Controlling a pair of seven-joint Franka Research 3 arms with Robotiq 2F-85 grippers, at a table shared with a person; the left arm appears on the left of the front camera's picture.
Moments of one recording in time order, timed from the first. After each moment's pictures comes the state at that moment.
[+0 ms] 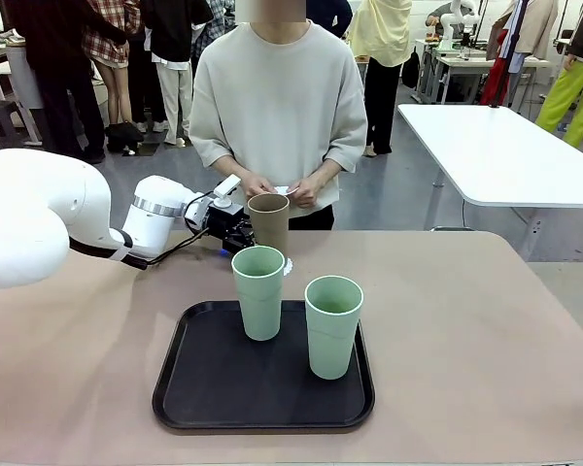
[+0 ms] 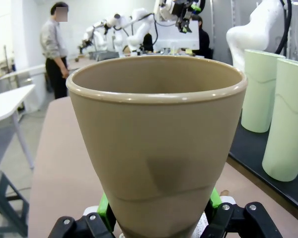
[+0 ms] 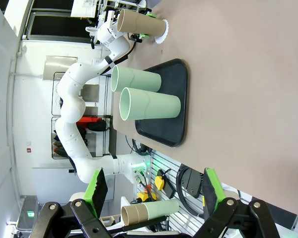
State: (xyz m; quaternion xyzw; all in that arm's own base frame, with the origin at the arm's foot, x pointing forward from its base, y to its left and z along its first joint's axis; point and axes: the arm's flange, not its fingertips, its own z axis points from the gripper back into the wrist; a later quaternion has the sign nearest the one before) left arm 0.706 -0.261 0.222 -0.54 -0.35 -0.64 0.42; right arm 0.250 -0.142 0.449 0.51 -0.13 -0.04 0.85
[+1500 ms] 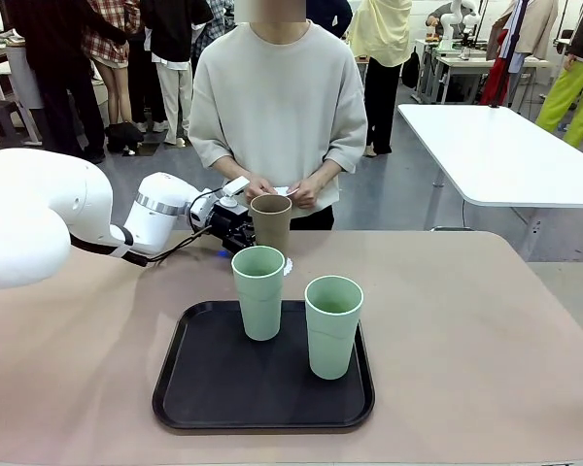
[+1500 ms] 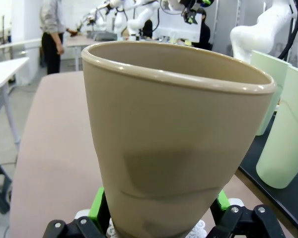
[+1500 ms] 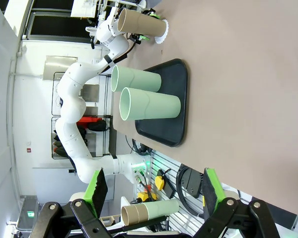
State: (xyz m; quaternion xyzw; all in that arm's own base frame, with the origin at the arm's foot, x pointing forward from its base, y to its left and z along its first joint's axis) left arm 0.705 -0.268 0.222 -0.55 -0.29 -0.63 0.47; right arm 0.250 -0.142 0.449 0.51 -0.13 -0.04 0.85
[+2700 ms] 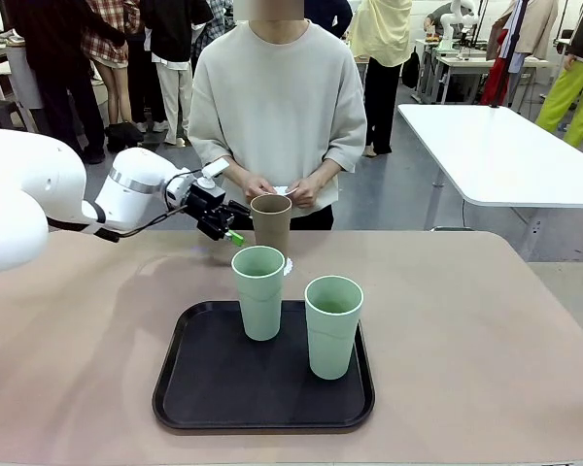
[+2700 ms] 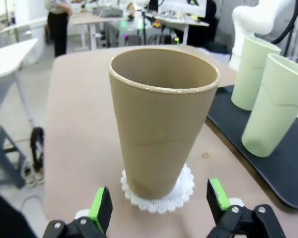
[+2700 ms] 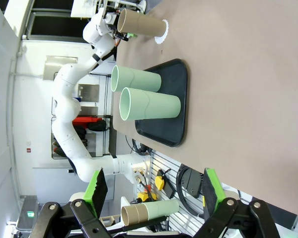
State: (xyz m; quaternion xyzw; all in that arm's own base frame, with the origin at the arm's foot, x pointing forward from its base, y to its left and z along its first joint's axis) left arm 0.727 -0.203 0.276 -0.48 -0.27 -0.67 0.50; right arm 0.250 -0.142 0.449 0.51 -0.13 -0.04 0.85
